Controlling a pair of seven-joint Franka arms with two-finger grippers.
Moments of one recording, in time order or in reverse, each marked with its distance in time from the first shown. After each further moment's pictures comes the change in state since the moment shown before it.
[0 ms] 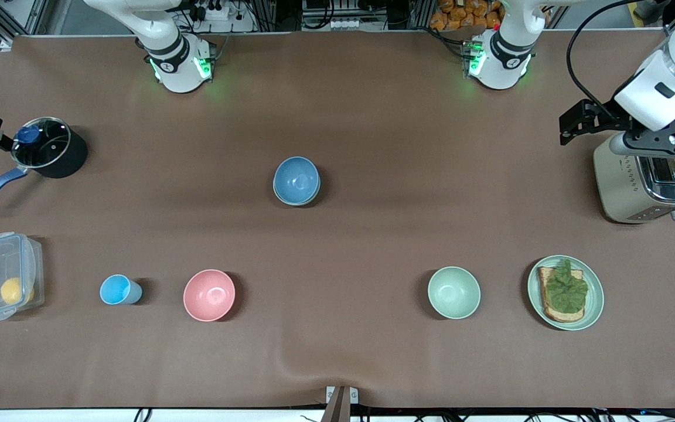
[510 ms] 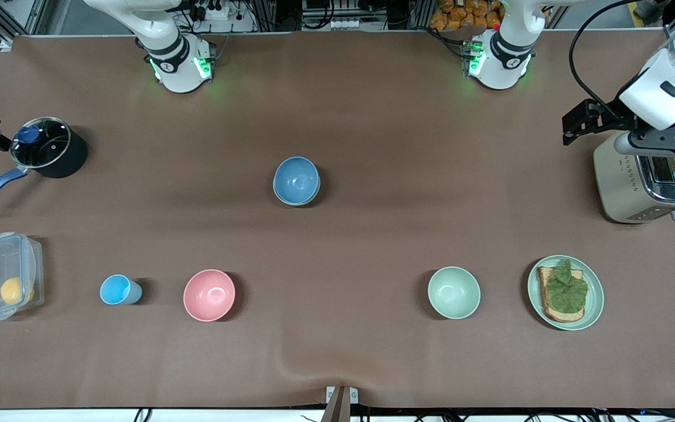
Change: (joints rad) left arm 0.004 0.000 0.004 0.005 0.000 0.000 0.000; right arm 0.000 0.000 0.003 0.001 -0.014 0.000 -0.005
